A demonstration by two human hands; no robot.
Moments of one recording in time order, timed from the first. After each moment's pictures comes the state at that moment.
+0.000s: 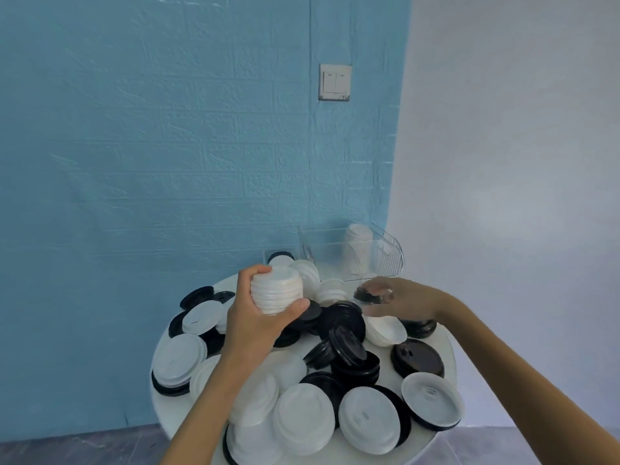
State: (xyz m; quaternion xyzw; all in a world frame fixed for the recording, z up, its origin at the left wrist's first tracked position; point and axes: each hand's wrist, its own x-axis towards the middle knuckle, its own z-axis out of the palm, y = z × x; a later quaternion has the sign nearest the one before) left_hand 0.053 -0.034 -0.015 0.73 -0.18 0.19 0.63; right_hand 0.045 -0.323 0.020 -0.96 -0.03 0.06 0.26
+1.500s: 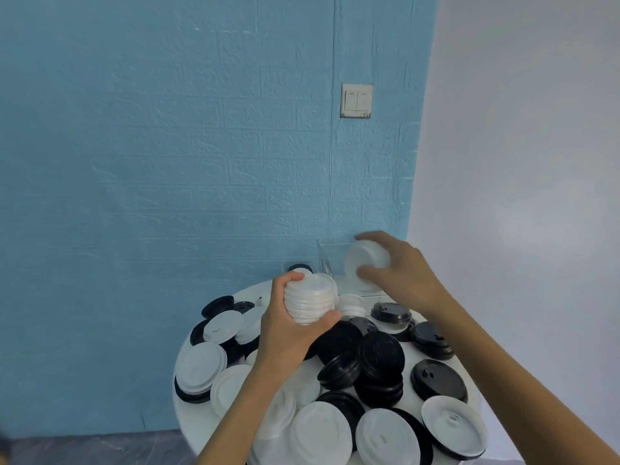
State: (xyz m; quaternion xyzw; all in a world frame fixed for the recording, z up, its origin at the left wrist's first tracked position) left_hand 0.052 -0.049 -0.011 0.73 -0.19 0.18 0.64; right_hand 0.020 -0.247 0.086 -0.89 -0.06 -0.24 0.38
